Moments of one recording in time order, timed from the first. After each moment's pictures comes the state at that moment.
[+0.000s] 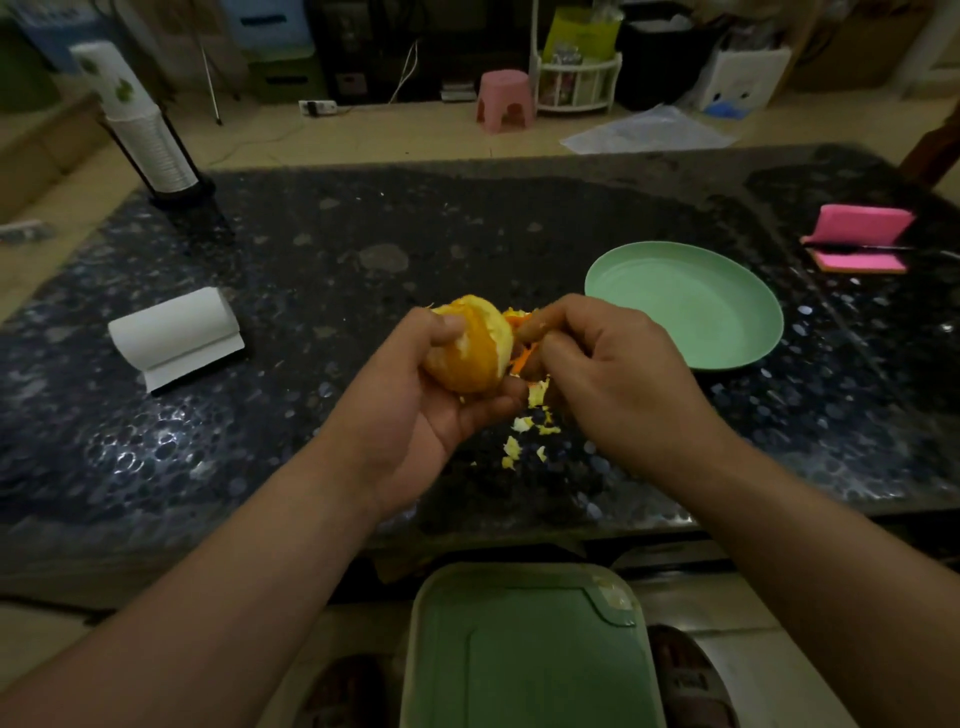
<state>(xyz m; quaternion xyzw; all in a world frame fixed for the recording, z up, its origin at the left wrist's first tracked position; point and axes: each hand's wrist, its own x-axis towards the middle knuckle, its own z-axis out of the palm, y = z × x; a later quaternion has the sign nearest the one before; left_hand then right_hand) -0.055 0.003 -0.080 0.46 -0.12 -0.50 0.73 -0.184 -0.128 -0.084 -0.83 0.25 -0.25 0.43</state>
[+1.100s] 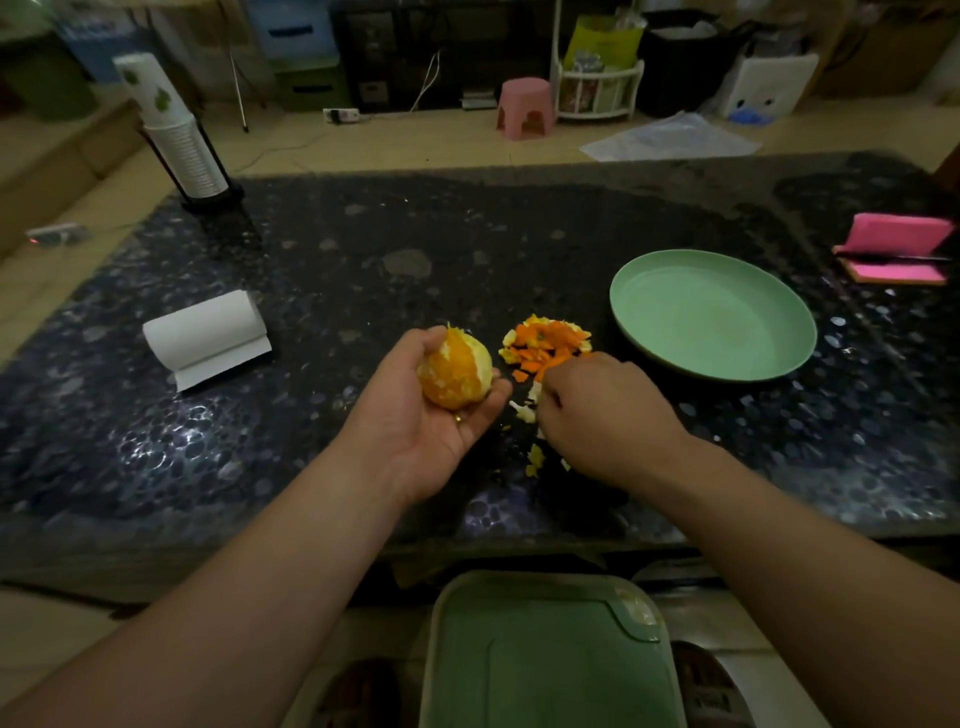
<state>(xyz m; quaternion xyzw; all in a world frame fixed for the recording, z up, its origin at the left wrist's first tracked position) -0.028 -0.002 -0.103 0.44 0.08 -0.49 0.74 -0.150 -0.136 -0.123 -0.96 0.27 -0.02 0.09</state>
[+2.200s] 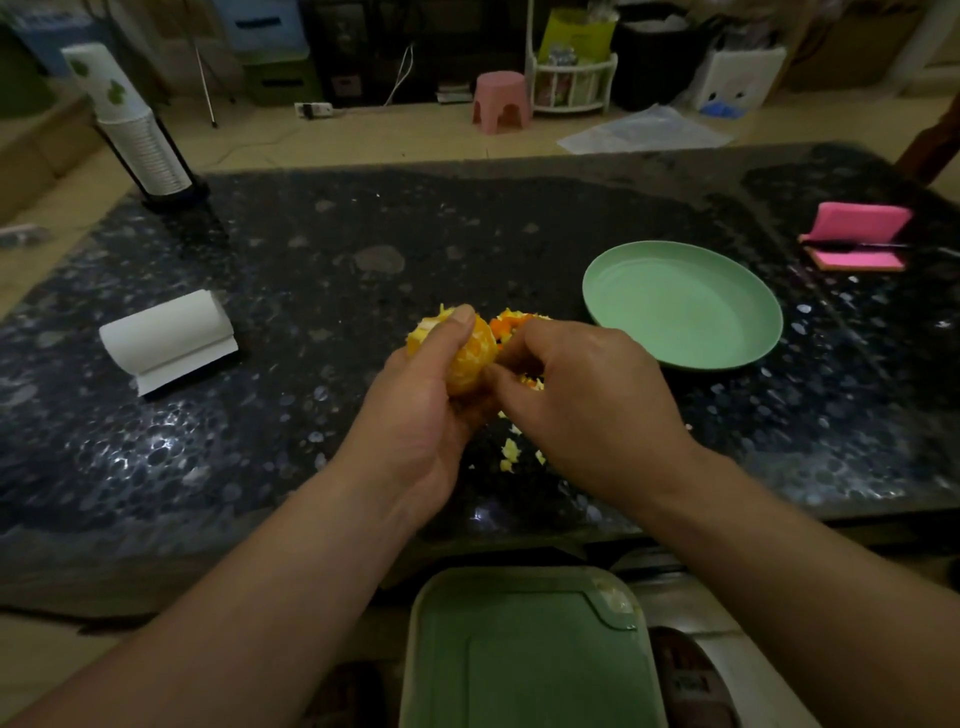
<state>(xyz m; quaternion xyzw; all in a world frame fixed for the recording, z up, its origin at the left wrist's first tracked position) -0.064 -0.012 -0.097 0.51 -0.10 -0.43 0.74 -0.172 -0.115 -0.097 -0.92 0.22 -0.26 0.18</state>
